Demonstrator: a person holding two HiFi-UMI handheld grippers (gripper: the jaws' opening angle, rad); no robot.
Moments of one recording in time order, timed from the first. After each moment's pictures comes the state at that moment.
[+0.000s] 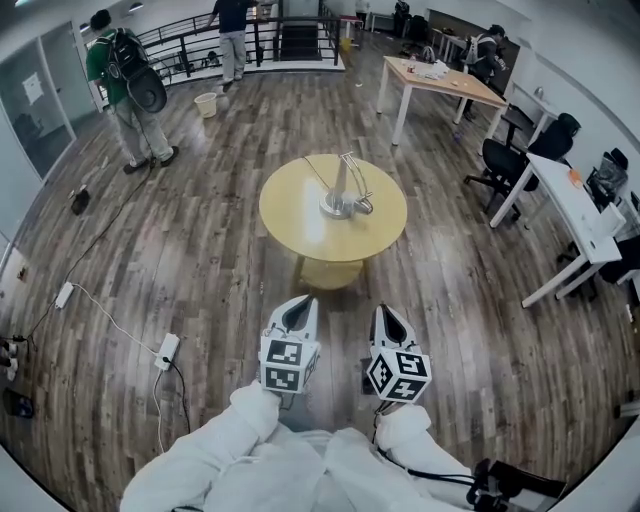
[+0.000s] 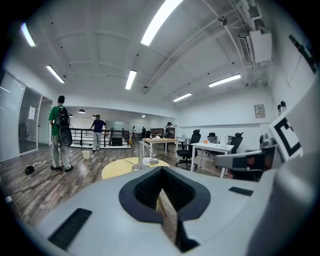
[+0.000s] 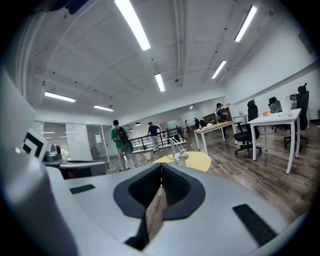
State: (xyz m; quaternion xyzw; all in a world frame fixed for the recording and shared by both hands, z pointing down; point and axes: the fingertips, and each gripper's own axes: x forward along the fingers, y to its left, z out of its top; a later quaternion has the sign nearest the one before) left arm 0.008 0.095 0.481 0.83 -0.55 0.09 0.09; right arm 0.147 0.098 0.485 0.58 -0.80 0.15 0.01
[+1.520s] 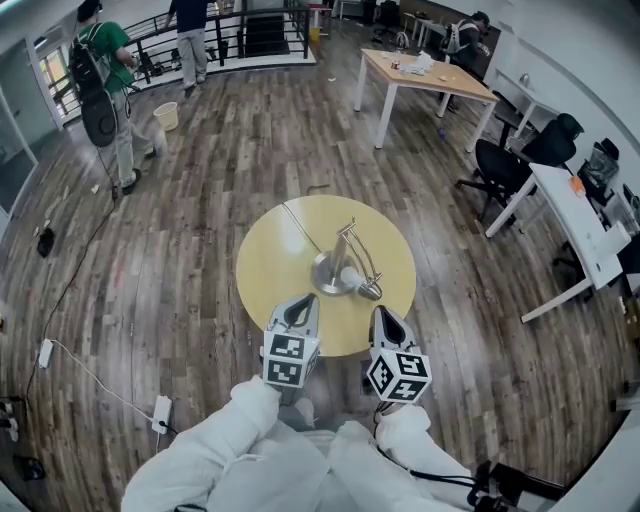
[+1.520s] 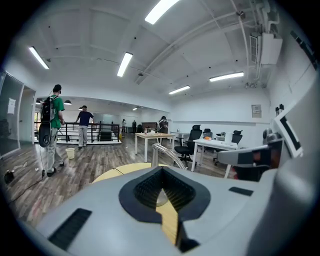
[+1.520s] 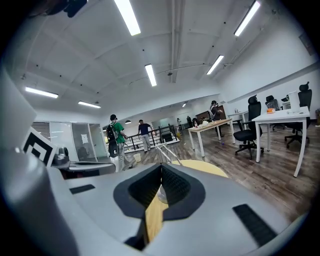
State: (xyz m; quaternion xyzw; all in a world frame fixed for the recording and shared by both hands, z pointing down) left arm -0.024 -0.277 0.496 0.85 -0.50 0.11 0.10; right arm 0.109 -0.246 0.497 0.62 -0.77 0.16 0.01
